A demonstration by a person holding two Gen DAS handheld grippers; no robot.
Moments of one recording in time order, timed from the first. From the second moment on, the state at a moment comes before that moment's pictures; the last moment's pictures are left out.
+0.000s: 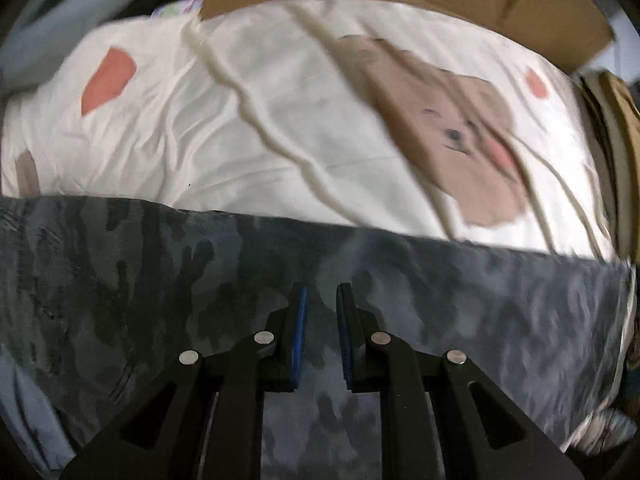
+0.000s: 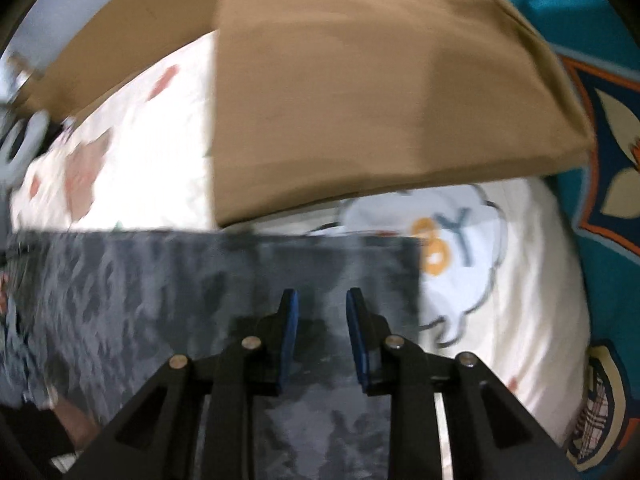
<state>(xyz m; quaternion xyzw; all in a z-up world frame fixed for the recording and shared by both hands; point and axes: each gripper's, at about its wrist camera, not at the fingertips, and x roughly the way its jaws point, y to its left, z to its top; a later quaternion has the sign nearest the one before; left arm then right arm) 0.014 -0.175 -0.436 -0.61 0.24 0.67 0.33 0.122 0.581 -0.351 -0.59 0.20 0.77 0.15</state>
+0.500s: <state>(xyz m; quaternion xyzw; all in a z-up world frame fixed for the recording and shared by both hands) 0.087 -0.176 -0.398 -0.60 0.26 0.64 0.40 -0.040 0.442 -0.372 -0.59 0.10 0.80 -0.06</state>
